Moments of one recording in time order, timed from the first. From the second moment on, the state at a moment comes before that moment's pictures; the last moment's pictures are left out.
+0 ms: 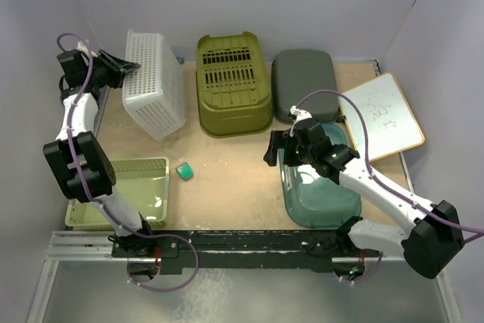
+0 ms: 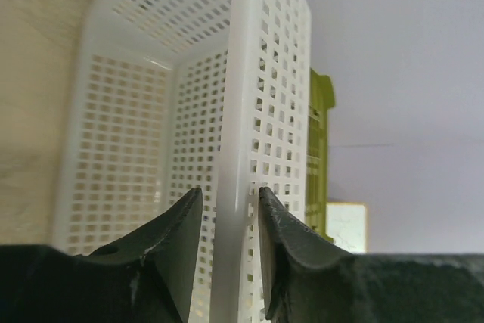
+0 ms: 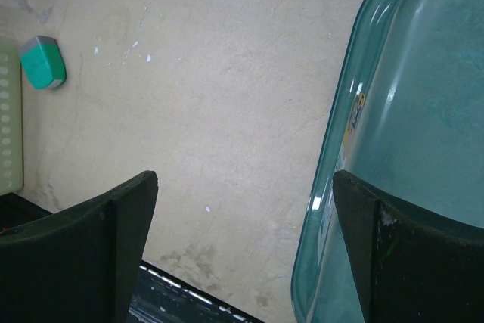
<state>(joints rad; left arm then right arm) 0.35 1.77 1.43 -0.07 0.70 -0.85 0.63 1.13 0.81 -0.43 0.03 0.53</state>
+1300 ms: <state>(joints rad) 0.04 1.36 1.37 -0.76 -0.33 -0.49 0.63 1.16 0.81 -0.42 0.00 0.52</state>
